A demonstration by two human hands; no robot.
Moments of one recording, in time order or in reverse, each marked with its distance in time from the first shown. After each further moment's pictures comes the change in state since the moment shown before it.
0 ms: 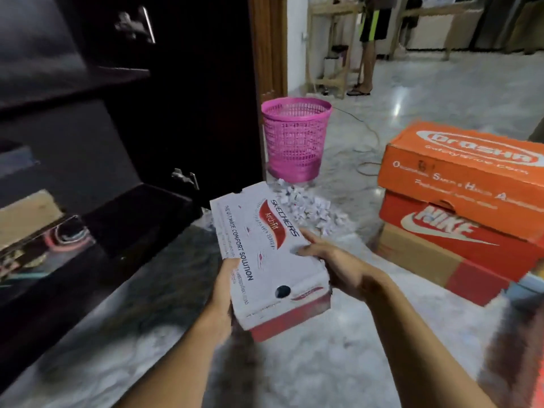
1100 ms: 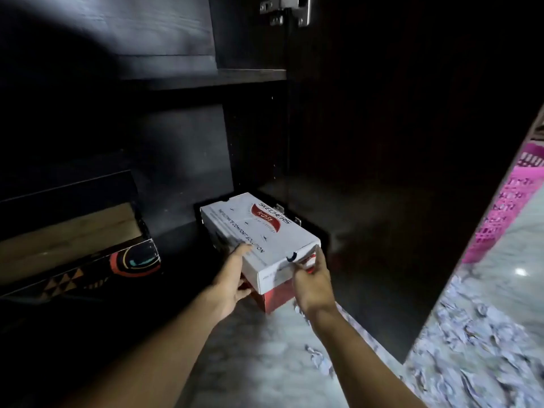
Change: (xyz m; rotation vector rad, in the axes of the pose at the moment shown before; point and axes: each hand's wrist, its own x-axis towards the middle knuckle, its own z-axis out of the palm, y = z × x) left_hand 0.250 0.150 -0.163 0.043 0.508 0.067; right_hand 0.379 -0.020 0.139 0.028 0.274 -0.147
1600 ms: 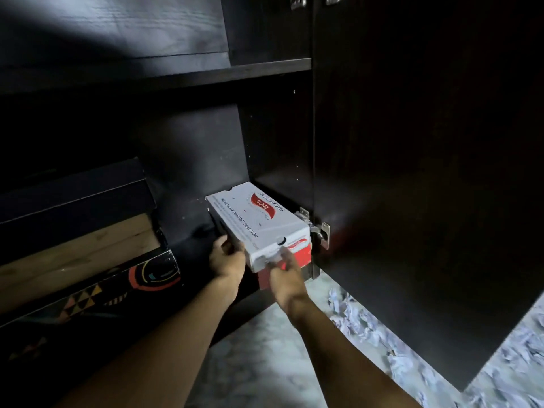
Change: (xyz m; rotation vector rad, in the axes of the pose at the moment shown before) left_hand 0.082 0.024 -0.032 -0.002 0.396 0.334; right_hand 0.032 -0.002 0.095 0.018 -0.092 0.017
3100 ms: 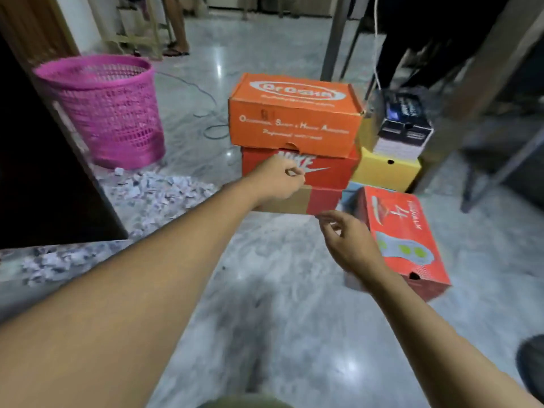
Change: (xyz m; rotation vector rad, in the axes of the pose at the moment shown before) left_hand -0.587 0.076 0.072 0.593 -1.806 0.887; right_hand -0.523 0.017 -0.374 -0.761 1.101 0.221
